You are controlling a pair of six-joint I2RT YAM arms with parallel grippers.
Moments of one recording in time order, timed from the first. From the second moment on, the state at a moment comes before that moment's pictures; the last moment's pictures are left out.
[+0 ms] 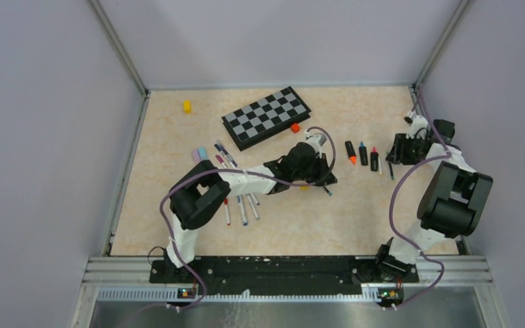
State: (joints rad) left arm -0.95 1.96 1.21 0.31 0.21 -0.77; right arm -0.42 1.66 1.02 -0.35 -0.49 -0.33
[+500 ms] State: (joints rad) left arm -0.96 2.24 1.59 -0.05 0.14 -0.79; right arm -0.42 1.57 1.02 -0.37 -0.54 -0.33
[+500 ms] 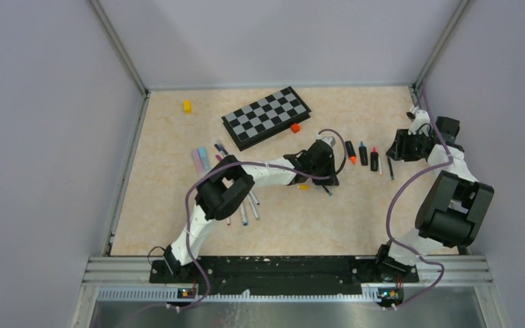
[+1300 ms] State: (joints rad) left arm -0.94 2.23 1.59 -0.07 0.11 -0.71; right arm -0.42 1.49 1.00 -0.39 -0.66 -0.36
